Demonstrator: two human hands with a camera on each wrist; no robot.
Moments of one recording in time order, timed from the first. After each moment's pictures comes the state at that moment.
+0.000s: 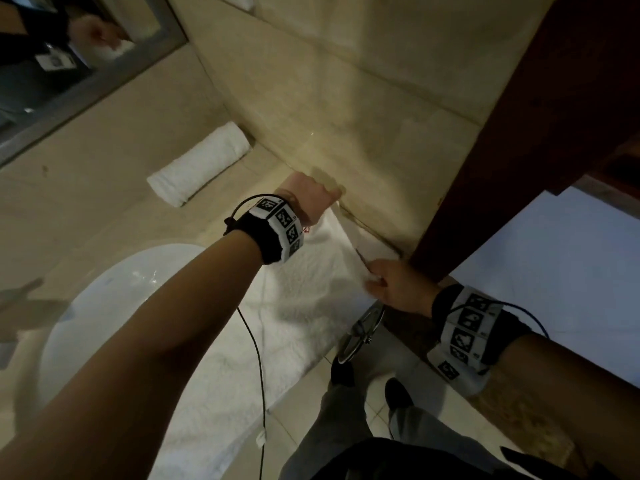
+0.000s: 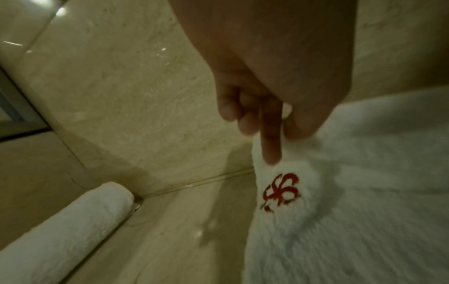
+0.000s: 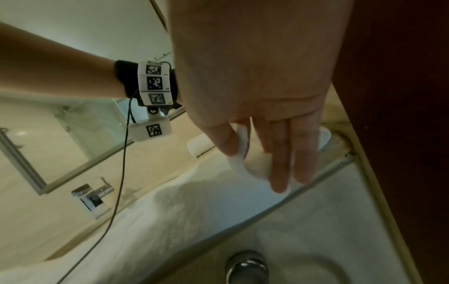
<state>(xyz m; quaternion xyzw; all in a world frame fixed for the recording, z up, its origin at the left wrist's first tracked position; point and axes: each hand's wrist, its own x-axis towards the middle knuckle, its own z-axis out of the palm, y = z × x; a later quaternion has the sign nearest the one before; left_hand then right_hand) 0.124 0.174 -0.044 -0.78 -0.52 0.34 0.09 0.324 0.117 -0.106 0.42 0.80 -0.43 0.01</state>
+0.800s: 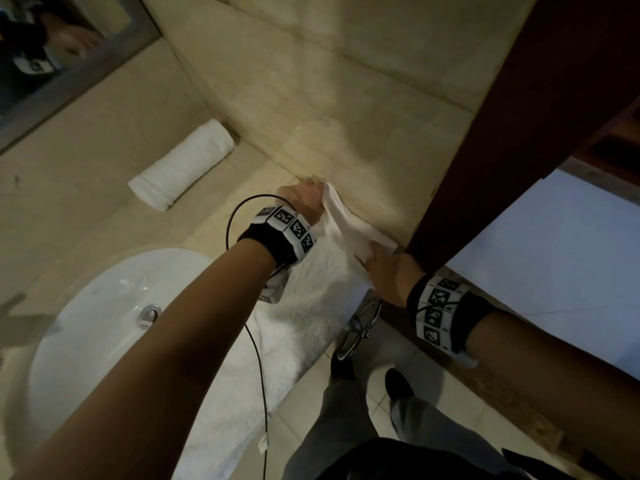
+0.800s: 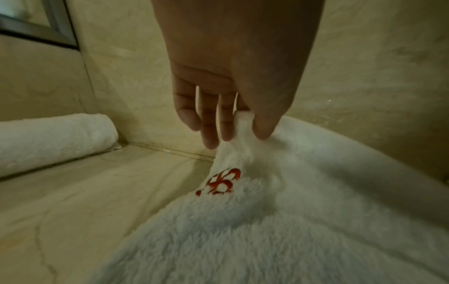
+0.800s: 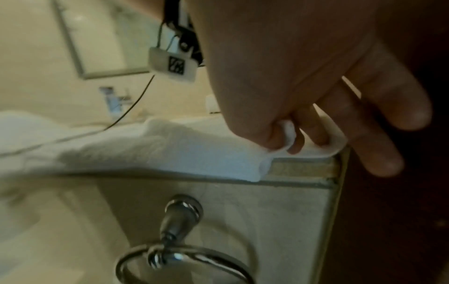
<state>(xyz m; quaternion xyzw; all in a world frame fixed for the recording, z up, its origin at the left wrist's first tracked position) 0.128 0.184 -0.084 -0.67 -0.72 0.15 -0.07 0.310 0.125 -0.138 0.36 0.88 -0.01 0.30</state>
